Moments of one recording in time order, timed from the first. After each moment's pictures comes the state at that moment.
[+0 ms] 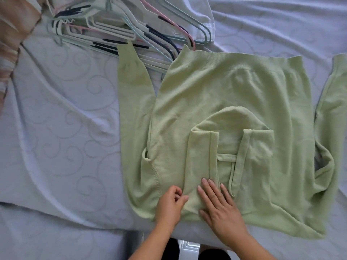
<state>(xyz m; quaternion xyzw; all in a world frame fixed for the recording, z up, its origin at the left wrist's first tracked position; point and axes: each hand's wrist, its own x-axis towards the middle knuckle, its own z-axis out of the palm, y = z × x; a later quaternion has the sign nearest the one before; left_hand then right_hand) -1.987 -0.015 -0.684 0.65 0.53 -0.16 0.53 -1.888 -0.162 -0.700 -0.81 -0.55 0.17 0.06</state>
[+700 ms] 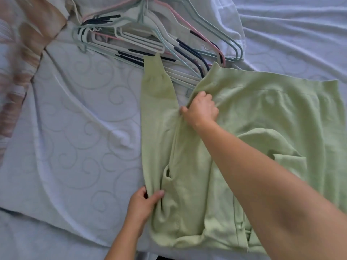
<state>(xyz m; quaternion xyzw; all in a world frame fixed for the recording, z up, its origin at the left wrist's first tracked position) -2.023 0.107 -0.665 0.43 0.66 -0.03 0.61 -1.761 0.169 -0.668 -0.93 -0.22 0.29 0.08</state>
